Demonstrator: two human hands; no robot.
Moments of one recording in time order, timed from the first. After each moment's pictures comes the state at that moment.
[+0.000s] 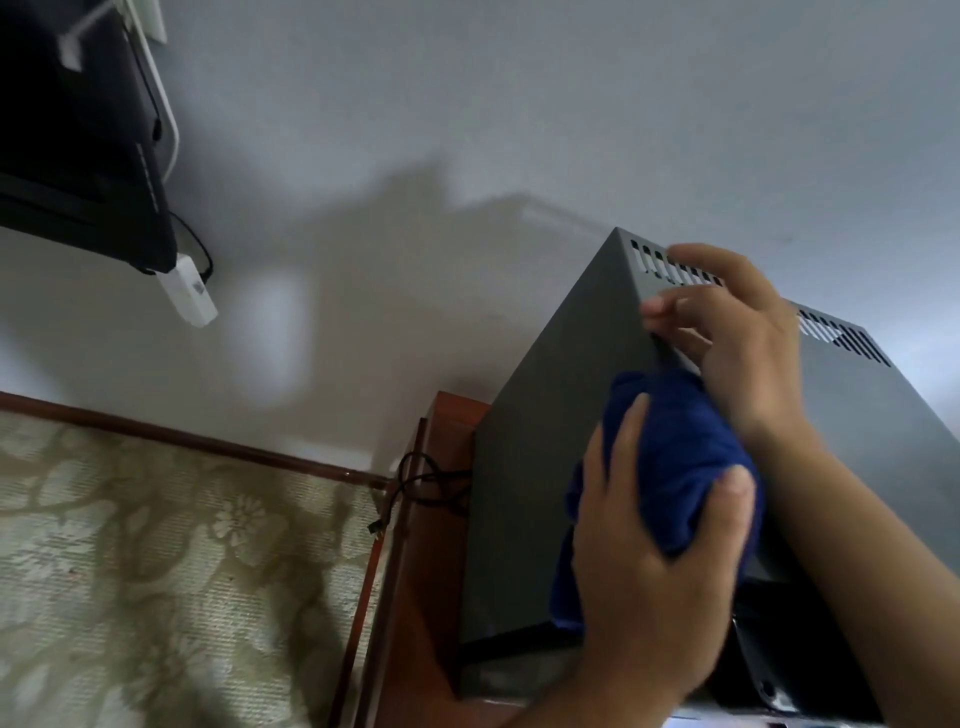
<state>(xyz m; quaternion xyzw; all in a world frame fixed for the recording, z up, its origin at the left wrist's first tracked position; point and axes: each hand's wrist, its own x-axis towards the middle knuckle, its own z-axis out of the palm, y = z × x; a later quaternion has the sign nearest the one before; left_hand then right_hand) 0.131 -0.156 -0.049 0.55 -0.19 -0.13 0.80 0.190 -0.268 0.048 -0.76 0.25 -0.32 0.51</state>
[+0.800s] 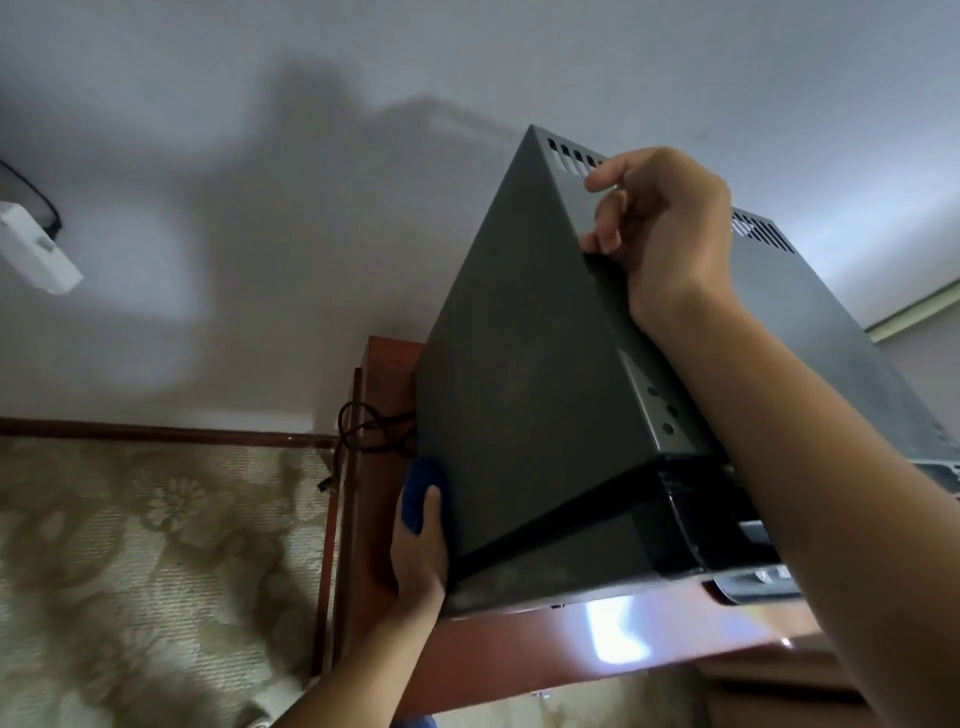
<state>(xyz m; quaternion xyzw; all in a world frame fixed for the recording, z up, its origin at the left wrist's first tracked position) 0.140 -0.155 -0.327 0.66 0.08 -0.35 0.67 0.200 -0.279 0.040 -0.68 0.29 -0.35 0.57</state>
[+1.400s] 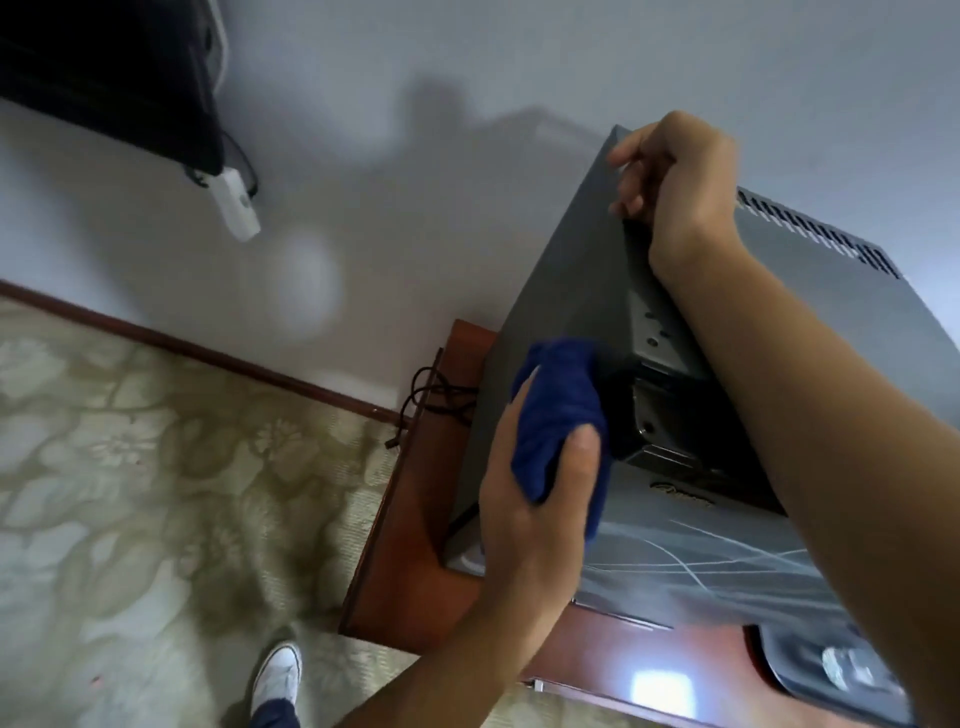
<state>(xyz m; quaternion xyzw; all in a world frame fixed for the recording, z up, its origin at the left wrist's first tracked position) 0.049 -0.115 -0.103 0.54 -0.06 -0.14 0.83 0.191 -0.275 0.039 -0.72 0.20 -0.29 0.59</state>
